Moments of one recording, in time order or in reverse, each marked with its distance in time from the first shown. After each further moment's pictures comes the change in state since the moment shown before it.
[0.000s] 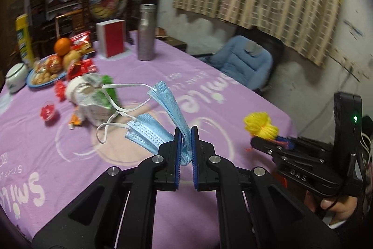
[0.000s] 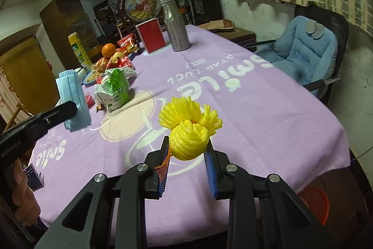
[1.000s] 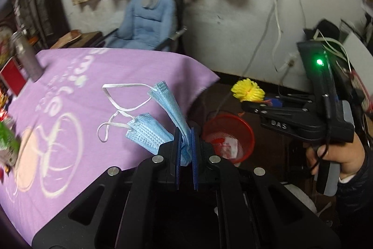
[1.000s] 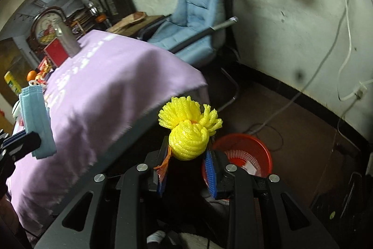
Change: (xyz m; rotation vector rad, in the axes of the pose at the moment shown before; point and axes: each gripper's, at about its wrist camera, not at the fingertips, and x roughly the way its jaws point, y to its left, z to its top) left arm 0.078 -0.231 -0.068 0.478 0.223 -0.251; right arm -0.067 -0.222 -0.123 0.343 0.057 -0.314
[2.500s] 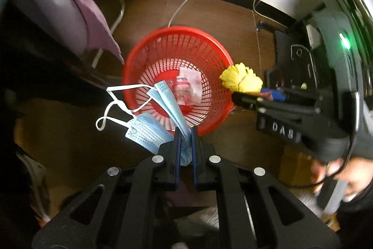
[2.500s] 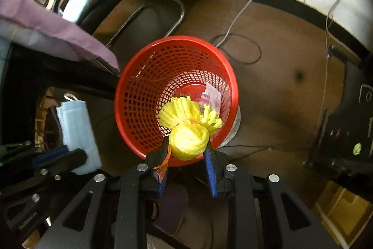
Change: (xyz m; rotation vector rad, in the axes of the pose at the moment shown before) left arm 0.308 -0.084 -0.037 0.045 0.576 -0.289; right arm 0.183 -0.164 -0.108 0.362 0.393 -0.093
